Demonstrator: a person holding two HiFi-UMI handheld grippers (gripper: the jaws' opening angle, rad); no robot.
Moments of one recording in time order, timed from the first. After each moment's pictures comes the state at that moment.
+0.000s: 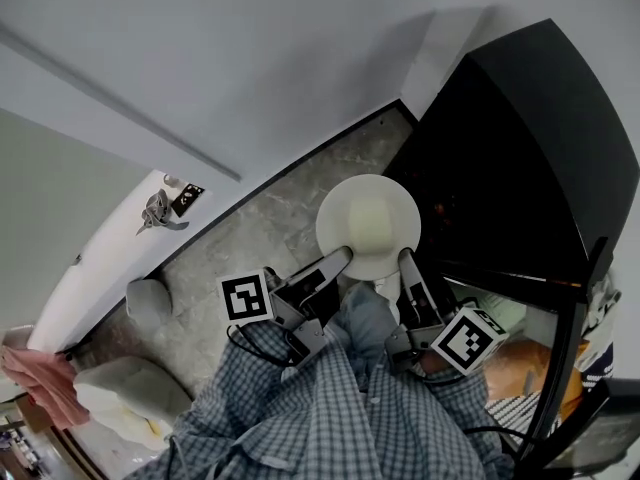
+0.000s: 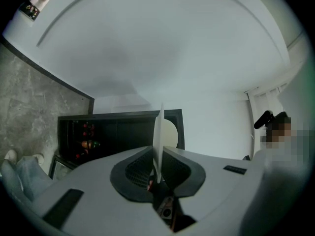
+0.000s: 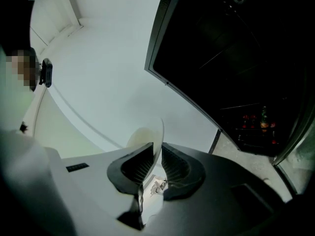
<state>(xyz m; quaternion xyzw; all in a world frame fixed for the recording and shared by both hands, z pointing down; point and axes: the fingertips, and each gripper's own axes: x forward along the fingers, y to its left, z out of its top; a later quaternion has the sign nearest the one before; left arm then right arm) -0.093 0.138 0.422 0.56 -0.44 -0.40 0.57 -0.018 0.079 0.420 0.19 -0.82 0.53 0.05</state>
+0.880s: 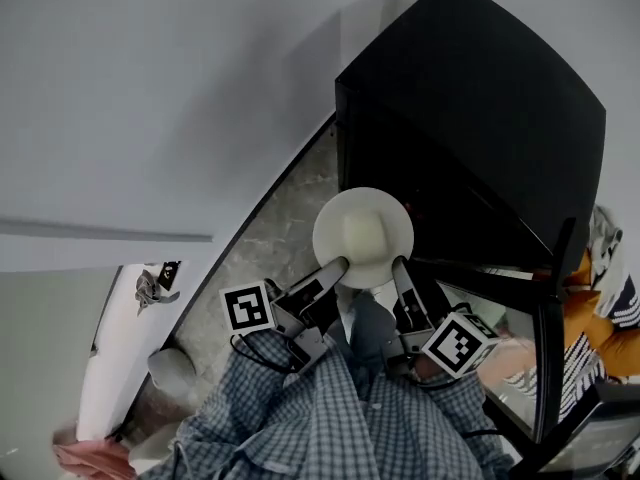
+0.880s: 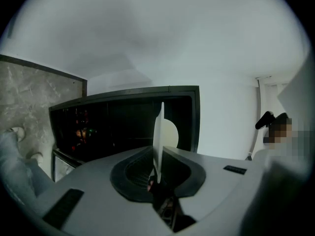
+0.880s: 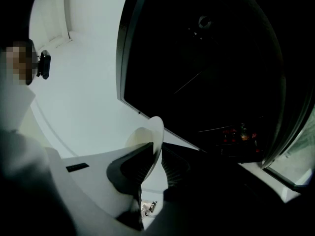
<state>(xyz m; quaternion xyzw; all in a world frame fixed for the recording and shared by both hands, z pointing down) -0.053 0.038 0.442 0.61 -0.37 -0.31 0.63 0.036 0.003 0.441 0.32 -0.78 0.54 0.00</state>
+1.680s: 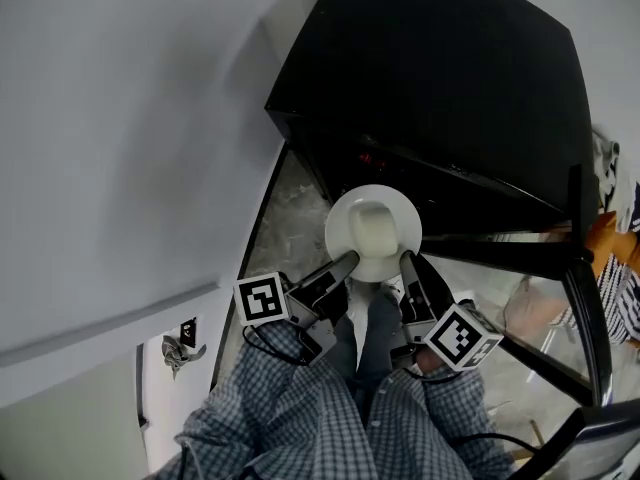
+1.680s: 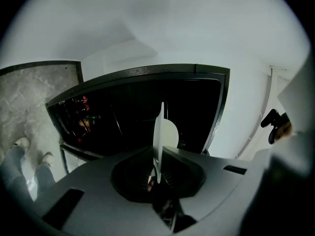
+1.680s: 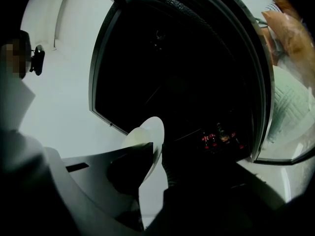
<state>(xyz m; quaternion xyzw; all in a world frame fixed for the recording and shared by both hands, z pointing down) -0.045 0.000 0.489 0.65 -0.27 -0.18 0.69 0.050 -0.004 0.489 0.48 -0.69 0.54 -0.08</state>
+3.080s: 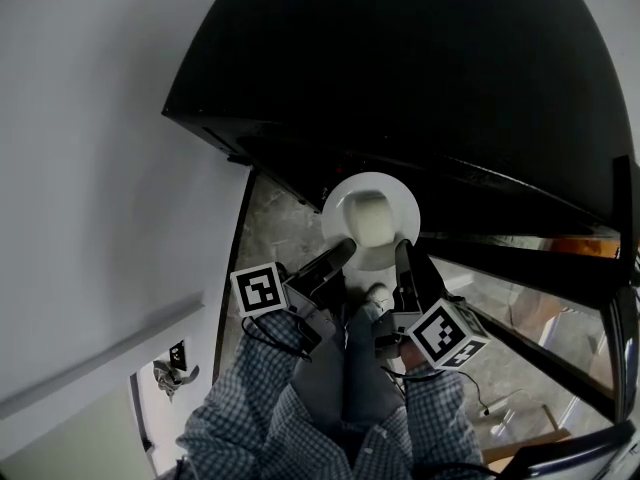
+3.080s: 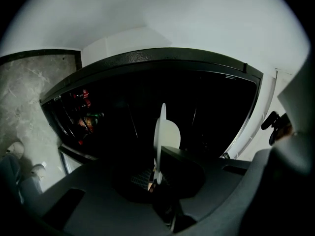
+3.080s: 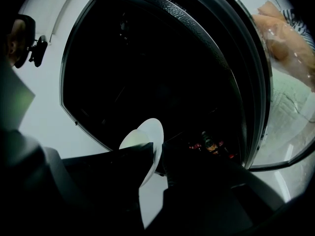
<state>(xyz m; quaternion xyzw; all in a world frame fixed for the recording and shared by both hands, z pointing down) -0.021 -0.041 0.579 0.64 -0.24 -0.18 0.70 0.075 -0.033 0.573 0.58 -0.64 0.50 -0.09</state>
